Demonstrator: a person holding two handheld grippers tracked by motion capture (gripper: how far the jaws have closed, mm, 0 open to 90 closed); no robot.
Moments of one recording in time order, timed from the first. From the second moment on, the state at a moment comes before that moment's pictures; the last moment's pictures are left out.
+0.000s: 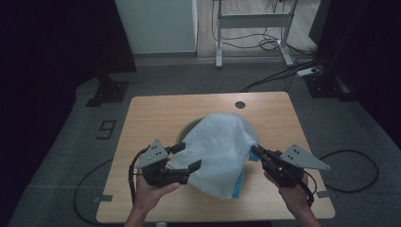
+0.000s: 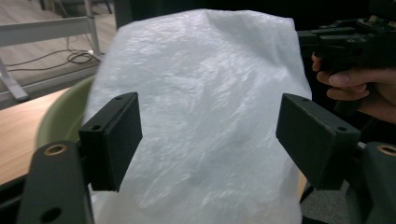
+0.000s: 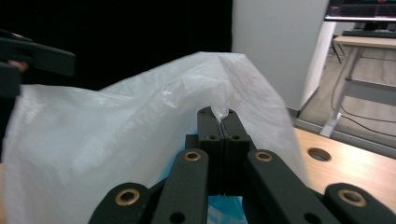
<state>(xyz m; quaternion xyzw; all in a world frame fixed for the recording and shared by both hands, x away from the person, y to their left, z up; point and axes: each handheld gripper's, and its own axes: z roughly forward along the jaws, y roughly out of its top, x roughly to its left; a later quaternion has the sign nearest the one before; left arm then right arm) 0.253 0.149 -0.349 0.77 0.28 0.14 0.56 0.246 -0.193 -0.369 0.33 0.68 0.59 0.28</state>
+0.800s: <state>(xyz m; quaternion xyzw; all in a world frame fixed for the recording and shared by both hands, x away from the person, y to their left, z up) 0.239 0.135 -0.382 0.78 0.28 0.16 0.54 0.244 -0.179 -0.371 0.33 0.69 0.59 0.26</state>
